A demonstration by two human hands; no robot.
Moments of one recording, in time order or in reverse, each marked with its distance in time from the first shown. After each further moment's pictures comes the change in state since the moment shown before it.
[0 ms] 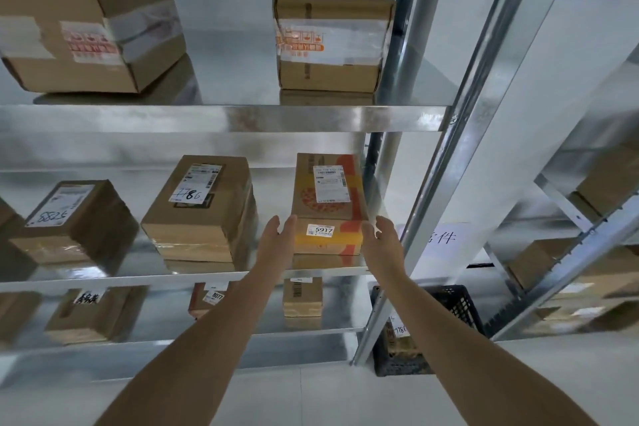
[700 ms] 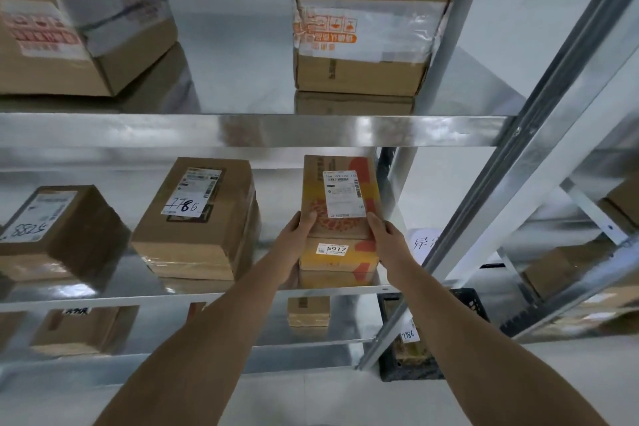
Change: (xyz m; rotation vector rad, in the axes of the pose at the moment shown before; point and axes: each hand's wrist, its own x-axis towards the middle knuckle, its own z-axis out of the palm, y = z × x) left_hand 0.092 -0.019 0.015 -0.241 -0.343 -0.091; right_hand 0.091 0.025 0.043 0.259 -0.181 0.267
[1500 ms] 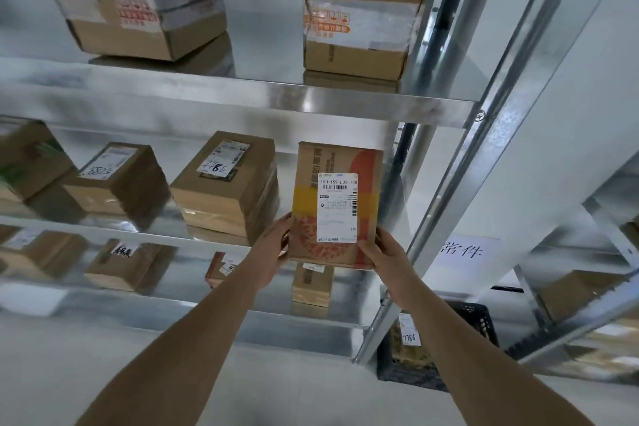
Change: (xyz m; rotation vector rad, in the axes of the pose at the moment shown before) left_hand -0.114 -0.029 0.014 -0.323 0.222 0.026; right_hand -0.075 0.038 -0.049 0.021 -0.394 -0.225
